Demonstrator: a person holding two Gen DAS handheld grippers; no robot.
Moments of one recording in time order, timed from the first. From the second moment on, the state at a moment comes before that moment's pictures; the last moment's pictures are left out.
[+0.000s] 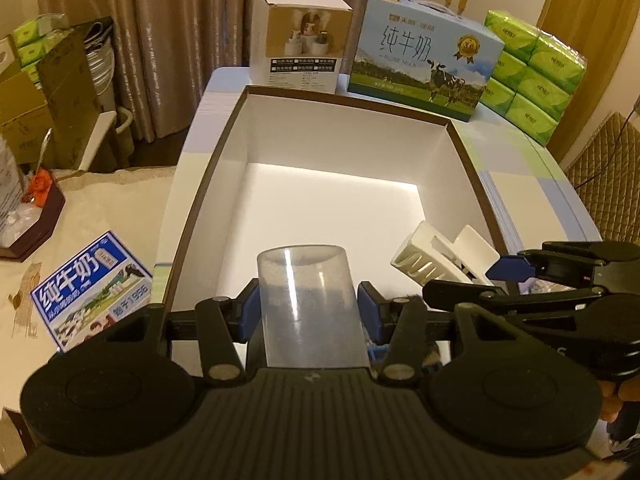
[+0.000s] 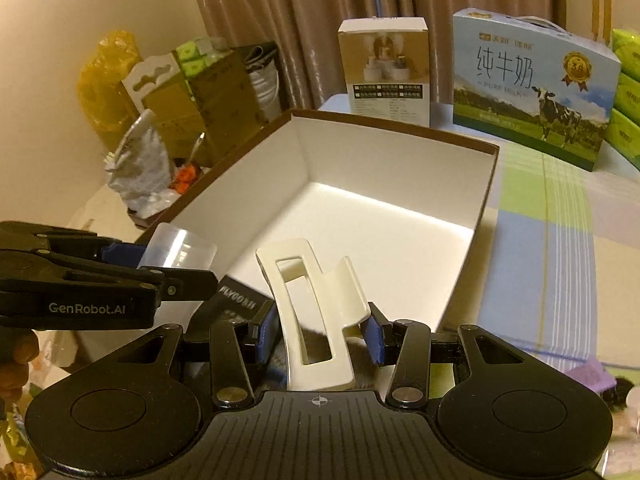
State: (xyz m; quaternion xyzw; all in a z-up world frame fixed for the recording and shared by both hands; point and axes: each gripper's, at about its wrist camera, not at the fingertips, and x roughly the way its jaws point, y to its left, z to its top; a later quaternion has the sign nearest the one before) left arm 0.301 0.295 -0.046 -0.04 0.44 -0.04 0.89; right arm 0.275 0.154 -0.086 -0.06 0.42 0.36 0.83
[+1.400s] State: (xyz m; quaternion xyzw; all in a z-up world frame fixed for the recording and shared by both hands) left arm 0.406 0.291 -0.092 0.01 0.49 -0.09 0.87; right arm 0.326 0.186 -0.114 -0.17 0.41 0.33 0.83
